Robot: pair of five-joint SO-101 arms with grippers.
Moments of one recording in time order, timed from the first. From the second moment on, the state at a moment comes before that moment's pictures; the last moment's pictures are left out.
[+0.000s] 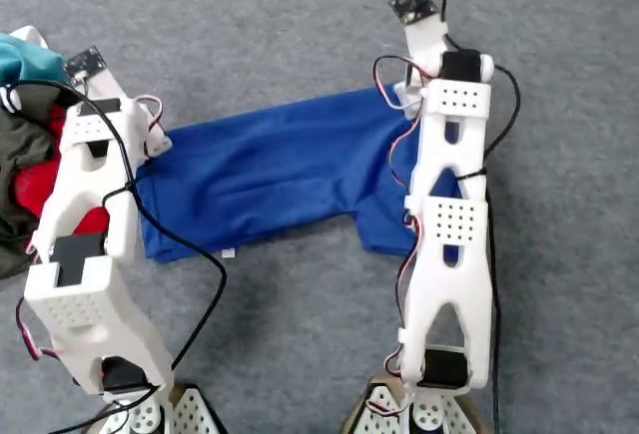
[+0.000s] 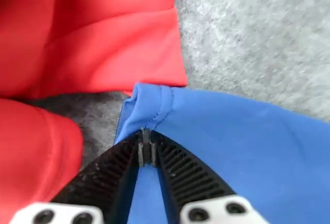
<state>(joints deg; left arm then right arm) -12.6 19.7 5.8 52.6 15.4 2.8 77.1 -90.7 88.7 21.1</state>
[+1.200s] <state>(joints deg) -12.5 23.6 4.1 52.2 13.5 11.5 -7.2 -9.2 93.3 30.4</state>
